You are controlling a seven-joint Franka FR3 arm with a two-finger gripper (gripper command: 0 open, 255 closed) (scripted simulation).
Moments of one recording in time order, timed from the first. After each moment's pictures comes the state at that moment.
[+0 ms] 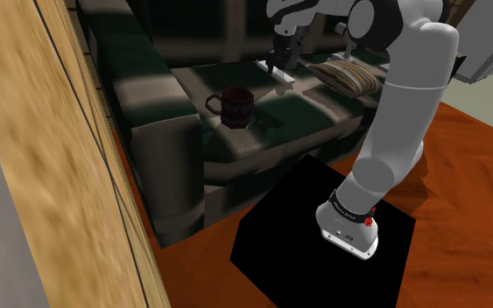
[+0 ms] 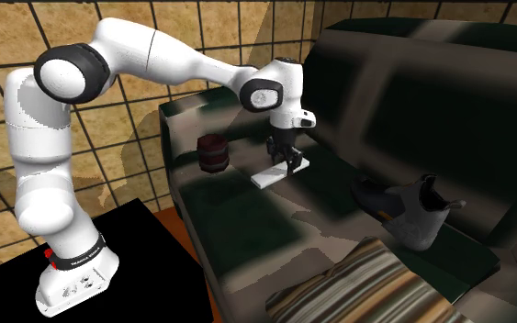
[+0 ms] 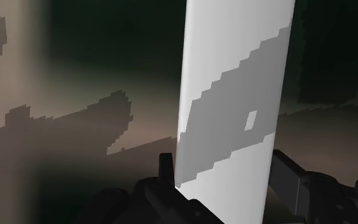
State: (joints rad) arm -0.16 0.31 -0.38 -1.68 0.11 1.99 -0.46
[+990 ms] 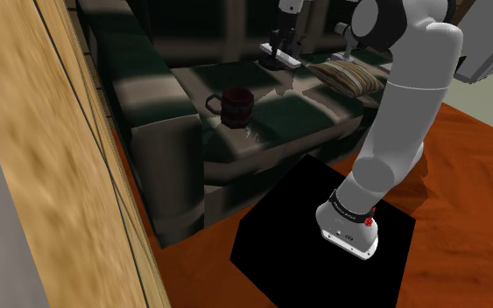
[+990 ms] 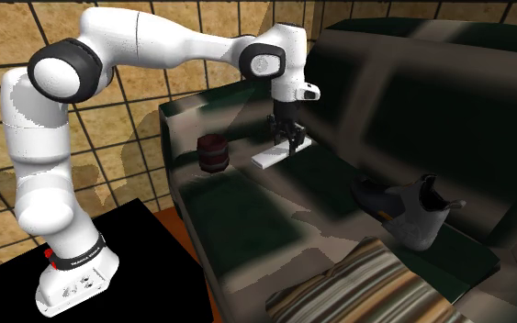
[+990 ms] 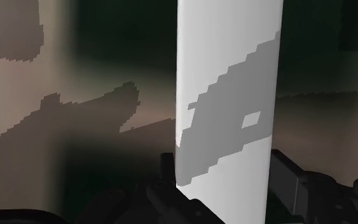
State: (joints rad) arm -0.16 0.29 -0.39 -1.51 0.10 1.79 -0.45
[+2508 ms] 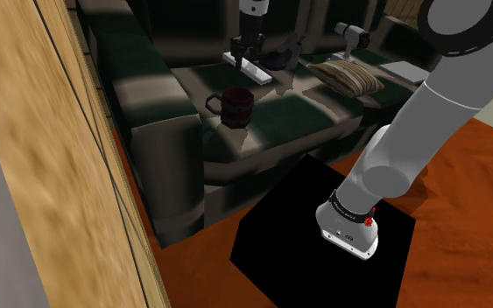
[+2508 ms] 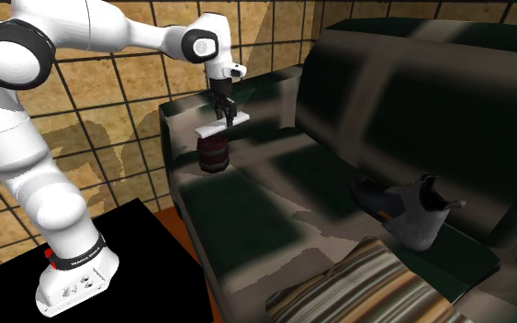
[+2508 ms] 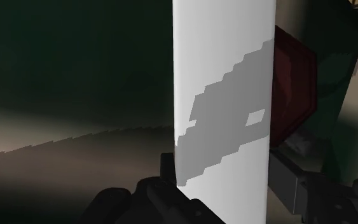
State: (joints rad) arm 0.12 -0.05 -0.19 -1.89 -0.03 1.85 0.05
